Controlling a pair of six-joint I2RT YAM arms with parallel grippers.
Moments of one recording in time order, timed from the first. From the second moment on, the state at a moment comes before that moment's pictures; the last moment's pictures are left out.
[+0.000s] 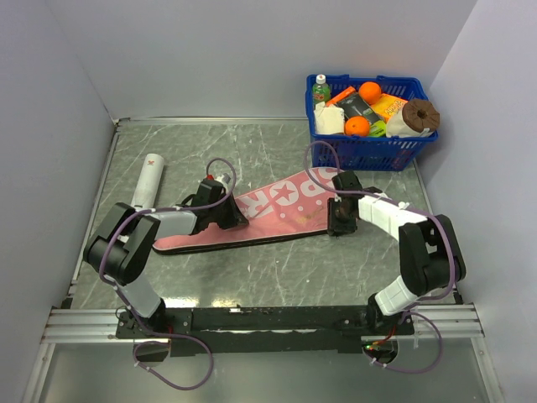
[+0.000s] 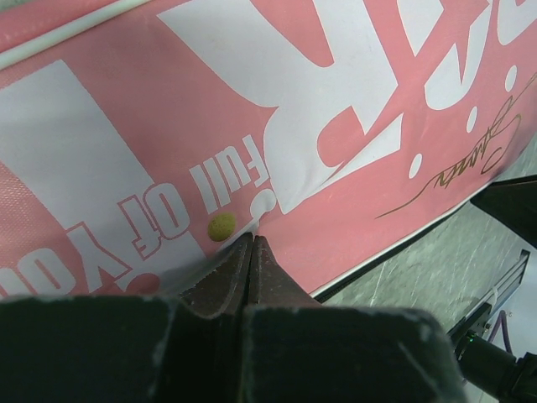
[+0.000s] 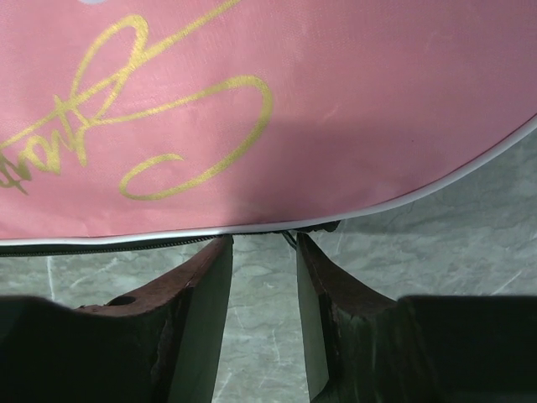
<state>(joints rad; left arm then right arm) -0.47 1.69 0.76 0.17 0.28 -0.75 0.27 1.55 0.88 -0.57 0.02 0.33</state>
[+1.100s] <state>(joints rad) -0.47 1.70 0.76 0.18 0.29 -0.75 0.27 1.63 0.92 -0.65 0.04 0.32</state>
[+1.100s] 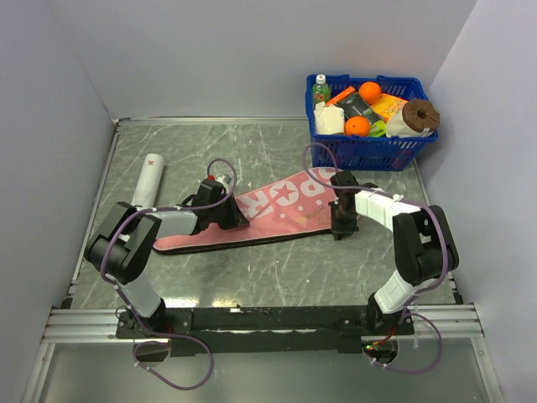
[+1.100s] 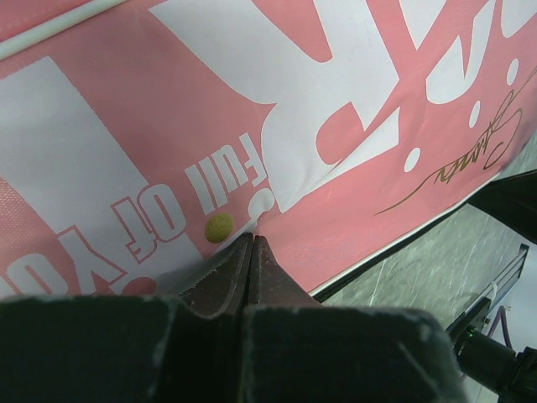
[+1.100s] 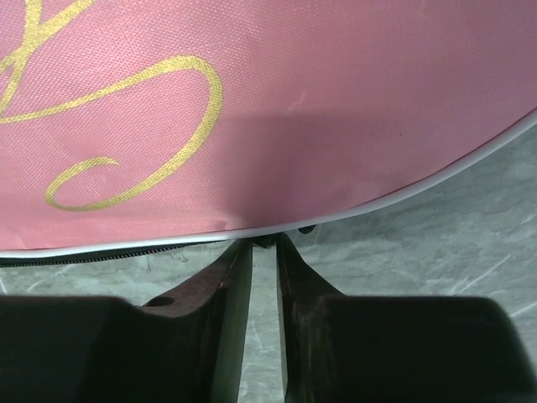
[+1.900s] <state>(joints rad) -0.47 1.70 0.75 0.19 0.29 -0.74 0.34 1.68 0.99 -0.70 0.07 0.29</state>
